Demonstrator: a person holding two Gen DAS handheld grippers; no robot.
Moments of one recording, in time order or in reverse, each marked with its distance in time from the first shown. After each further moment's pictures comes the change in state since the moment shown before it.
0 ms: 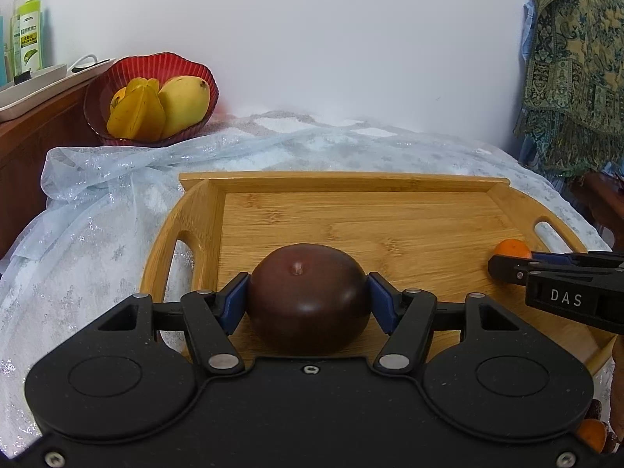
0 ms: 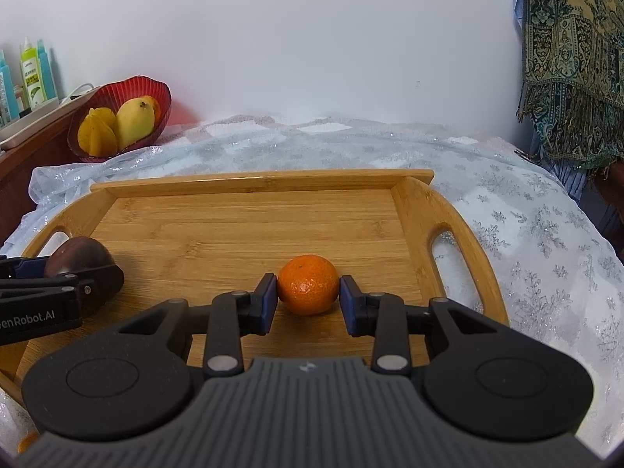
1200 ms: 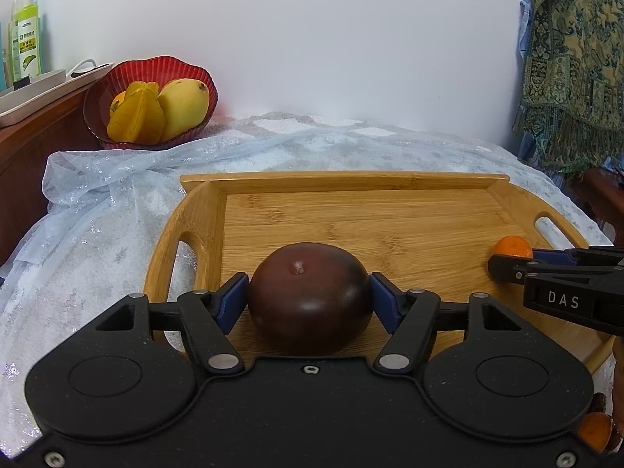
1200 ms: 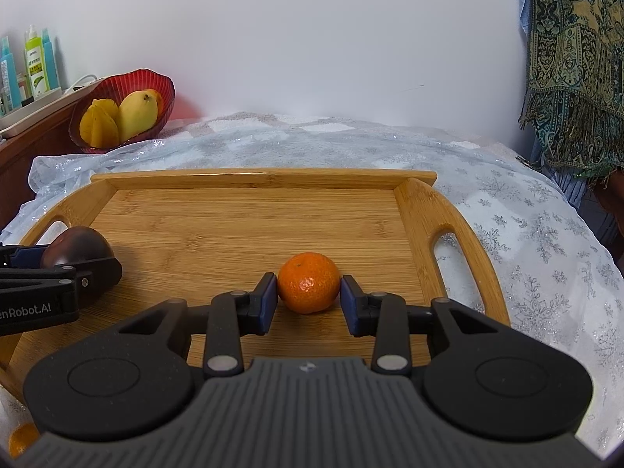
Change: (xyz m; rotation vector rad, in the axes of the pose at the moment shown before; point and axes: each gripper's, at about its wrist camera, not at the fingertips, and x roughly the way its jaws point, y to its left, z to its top) left arm -0.001 0.000 -0.001 0.017 -0.004 0.007; right arm 0.000 0.005 -0.002 -0.031 -0.004 -0.006
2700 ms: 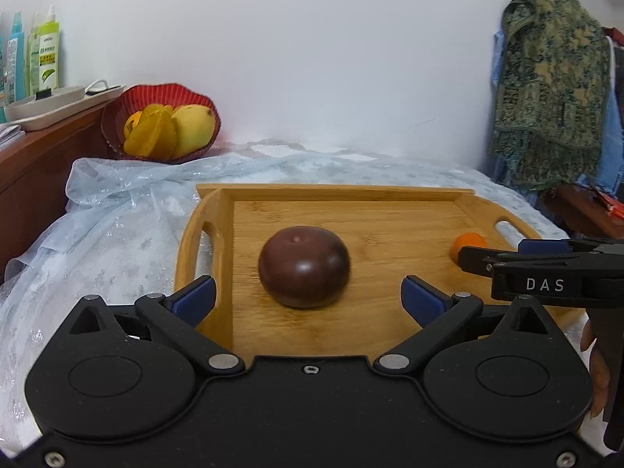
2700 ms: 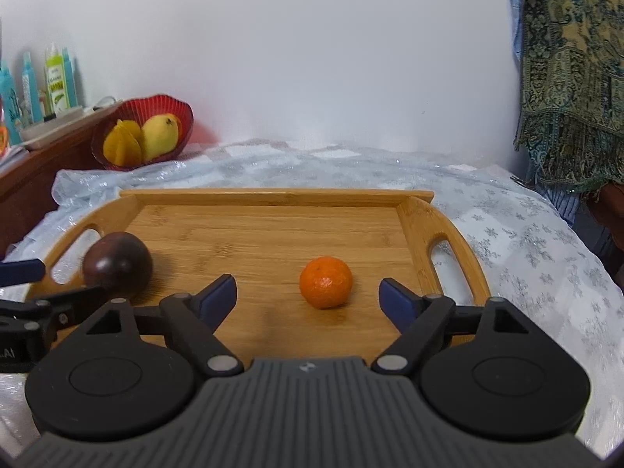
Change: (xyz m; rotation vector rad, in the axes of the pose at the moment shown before) left arm -0.067 0.006 -0.033 0.003 -0.119 -0.056; right arm -0.049 0.010 -0.019 0.004 -0.118 0.018
